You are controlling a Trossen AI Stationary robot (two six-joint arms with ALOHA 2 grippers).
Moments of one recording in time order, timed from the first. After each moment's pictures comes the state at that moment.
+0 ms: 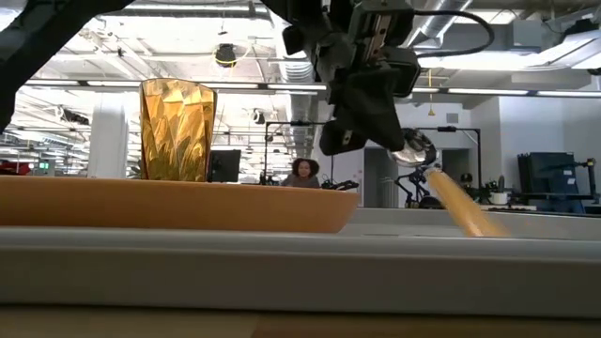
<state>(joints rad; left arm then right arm) 0.02 2.24 1.92 -0.77 0.48 -0.30 0.97 1.33 1.26 -1.22 0.26 1.71</state>
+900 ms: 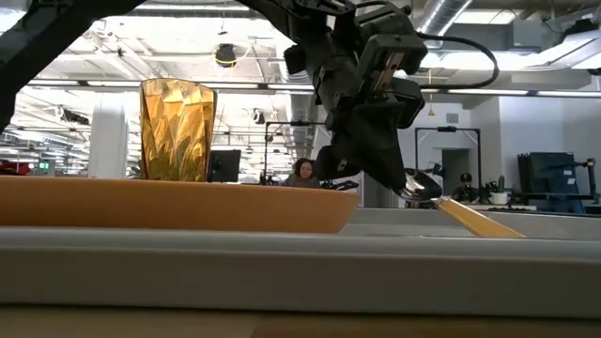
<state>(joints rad) 0.00 2.29 1.88 -0.72 0.45 -0.40 0.97 1.33 1.26 -1.22 0.28 1.73</state>
